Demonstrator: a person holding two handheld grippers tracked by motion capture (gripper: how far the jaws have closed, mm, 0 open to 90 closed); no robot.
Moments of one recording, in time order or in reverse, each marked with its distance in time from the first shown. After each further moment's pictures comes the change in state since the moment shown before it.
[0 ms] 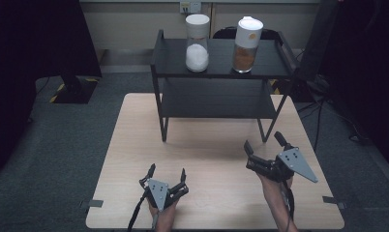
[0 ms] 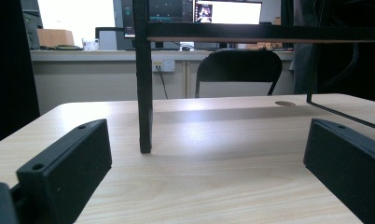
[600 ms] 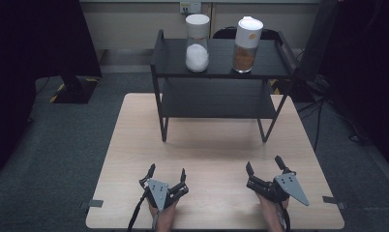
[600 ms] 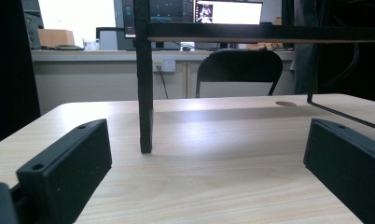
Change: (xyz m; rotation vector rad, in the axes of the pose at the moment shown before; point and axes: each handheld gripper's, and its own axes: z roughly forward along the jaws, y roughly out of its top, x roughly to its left) left arm 0.000 0.000 0.000 0.000 0.003 0.000; right arm 0.007 -0.072 -0.029 0.056 -0.095 0.026
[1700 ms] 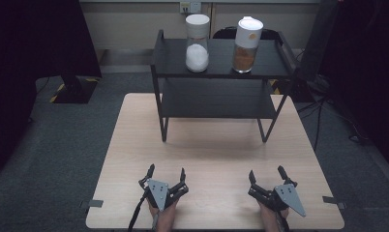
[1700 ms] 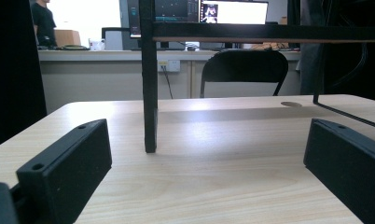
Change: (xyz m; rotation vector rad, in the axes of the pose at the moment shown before) left arm -0.004 0.000 0.000 0.000 0.022 0.000; right arm 0.002 -0.039 -0.013 -0.004 -0.068 -0.038
